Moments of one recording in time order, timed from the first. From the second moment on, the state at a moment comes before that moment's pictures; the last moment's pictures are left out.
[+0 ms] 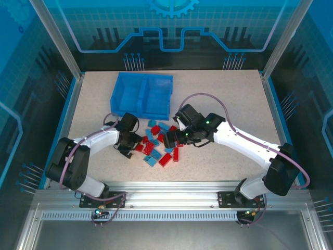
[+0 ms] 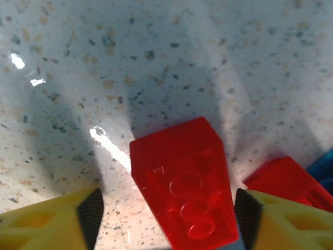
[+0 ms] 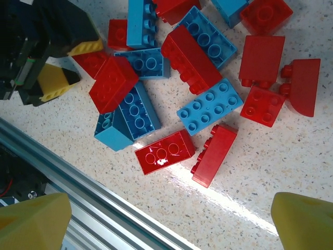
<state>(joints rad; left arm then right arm) -0.34 1.51 0.78 -0.65 0.12 -1.40 0.82 1.45 1.22 -0.85 -0.15 0.55</state>
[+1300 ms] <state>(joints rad) -0.11 2.20 1.87 -0.71 -0.22 -0.71 0.89 1.28 1.23 -0.89 0.06 0.66</state>
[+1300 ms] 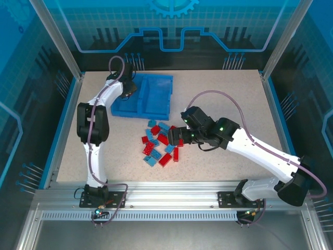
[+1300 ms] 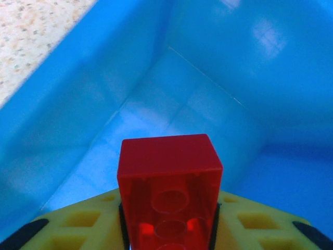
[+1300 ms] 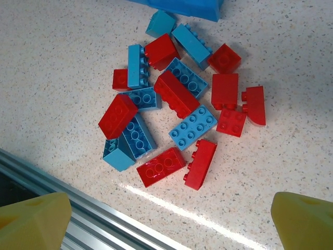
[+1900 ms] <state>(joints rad) -0.11 1.63 1.55 -0.66 -0.09 -0.69 0.89 1.36 1.26 -0.90 0.17 0.58</state>
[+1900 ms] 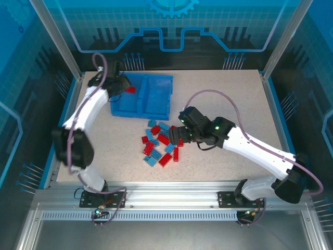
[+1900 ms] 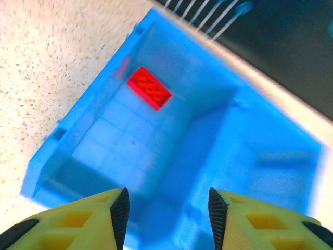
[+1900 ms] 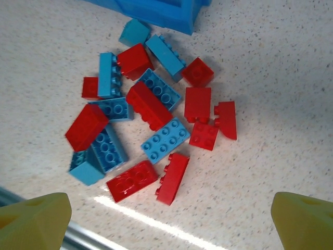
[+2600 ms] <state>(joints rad) -0.18 0.77 0.94 -0.73 0.30 -0.03 0.81 2.06 1.66 -0.79 0.20 0.11</state>
